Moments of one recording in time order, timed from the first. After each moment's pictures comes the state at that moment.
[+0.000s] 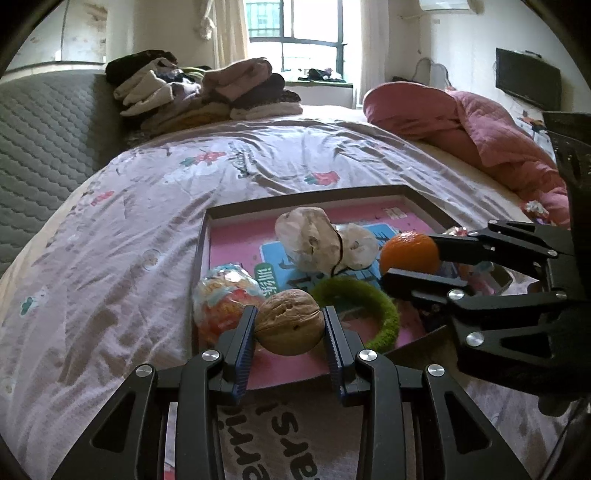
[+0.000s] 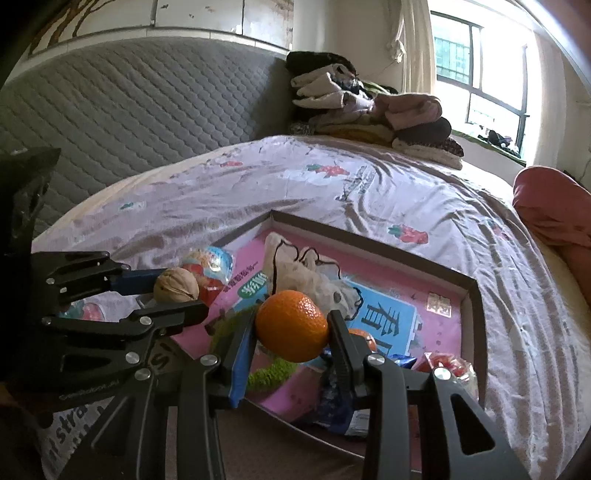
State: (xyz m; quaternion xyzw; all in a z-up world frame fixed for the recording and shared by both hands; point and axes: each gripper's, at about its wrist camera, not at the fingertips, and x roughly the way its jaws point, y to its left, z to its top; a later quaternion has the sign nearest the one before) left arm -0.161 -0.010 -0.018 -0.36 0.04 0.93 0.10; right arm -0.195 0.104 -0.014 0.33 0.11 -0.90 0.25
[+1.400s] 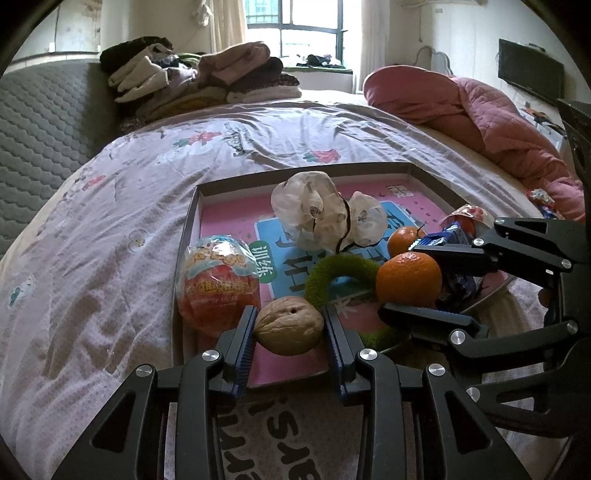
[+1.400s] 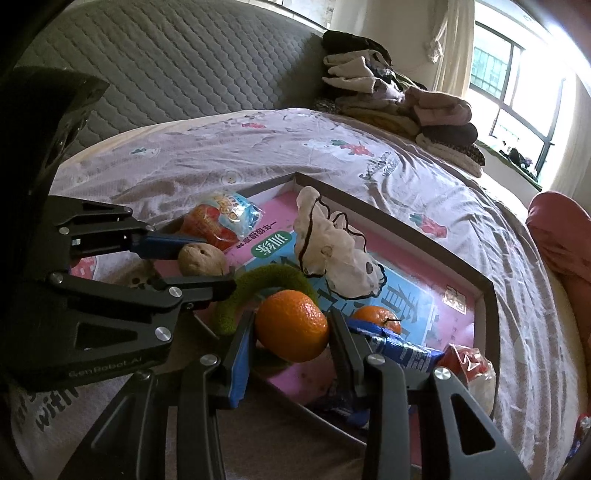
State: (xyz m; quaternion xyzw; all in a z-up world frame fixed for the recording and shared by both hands) left arm -0.172 -0.008 -0.042 -0.38 0.04 0.92 0.10; right arm -0.187 0.086 -0.035 0.35 0.18 -0.88 0.27
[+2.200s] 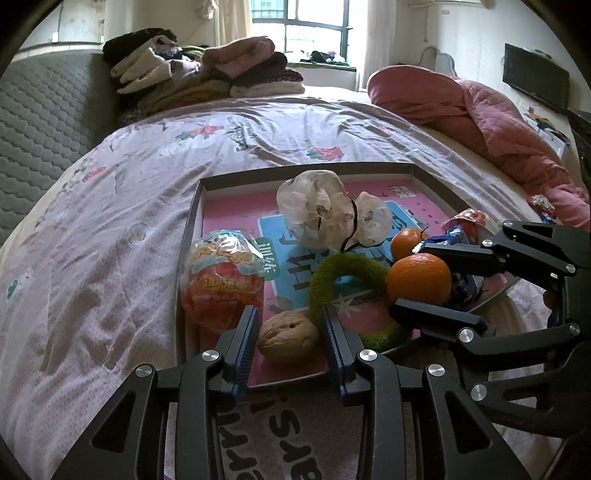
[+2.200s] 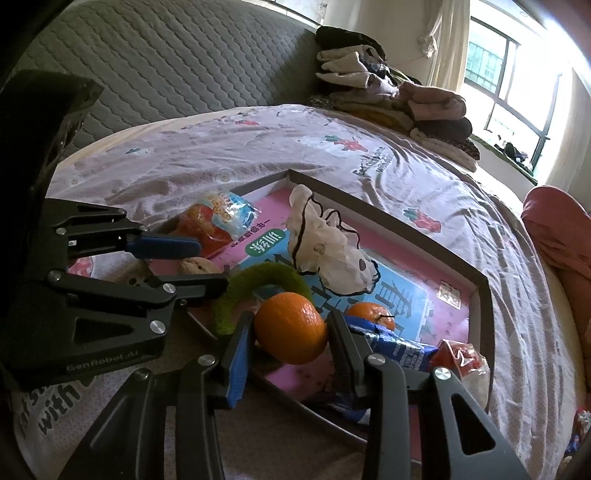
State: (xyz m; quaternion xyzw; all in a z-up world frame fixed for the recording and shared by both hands) left arm -0.174 -0.015 -0.041 -0.39 0.03 0.91 0.10; right arm -0.187 0.087 -0.032 0.35 0.18 -0.88 0.25
